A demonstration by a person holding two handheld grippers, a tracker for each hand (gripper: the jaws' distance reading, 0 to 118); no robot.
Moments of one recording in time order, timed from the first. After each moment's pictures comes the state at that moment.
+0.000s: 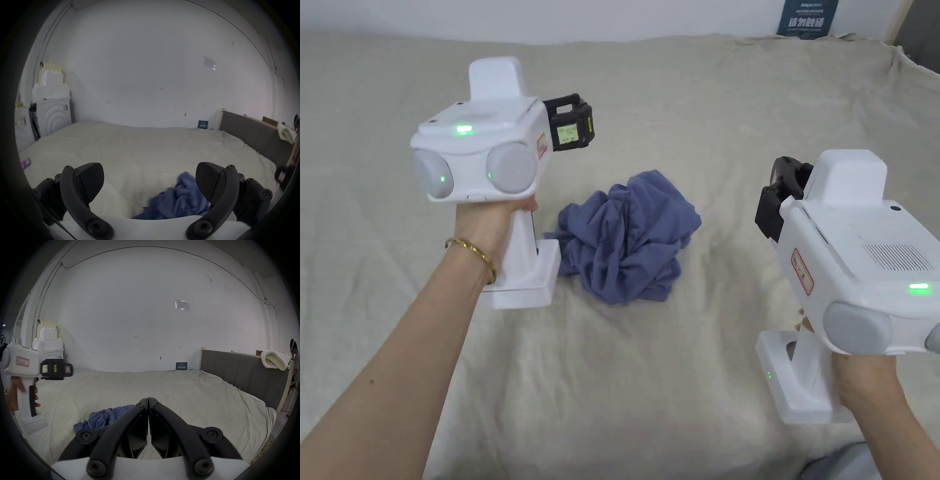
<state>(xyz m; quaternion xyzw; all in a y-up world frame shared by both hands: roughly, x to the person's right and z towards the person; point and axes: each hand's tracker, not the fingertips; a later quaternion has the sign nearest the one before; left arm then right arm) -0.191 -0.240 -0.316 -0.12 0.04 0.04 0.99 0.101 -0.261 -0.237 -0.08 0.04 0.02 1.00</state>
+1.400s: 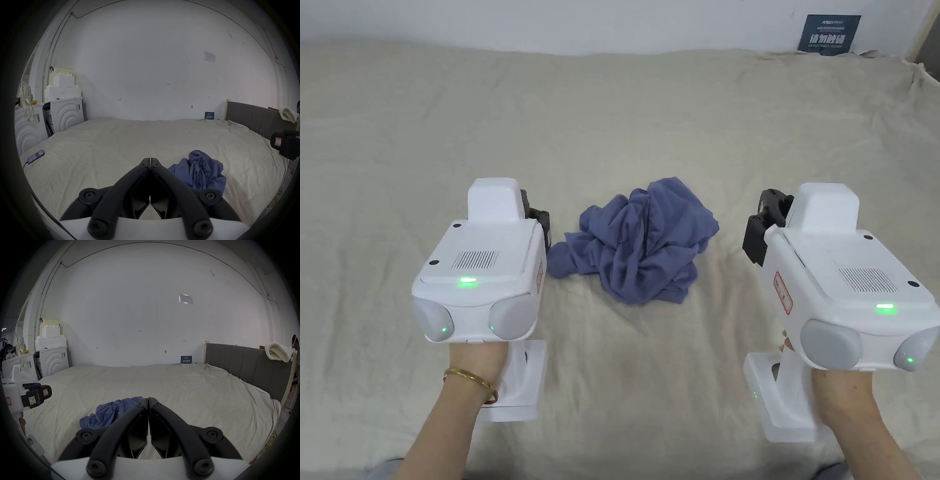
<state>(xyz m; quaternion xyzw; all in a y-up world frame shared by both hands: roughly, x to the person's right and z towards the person) -0.204 -0.308 -0.228 -0.12 0.07 0.01 0.99 0.083 -0.287 -0.224 -0.10 0.06 0.01 0.99</state>
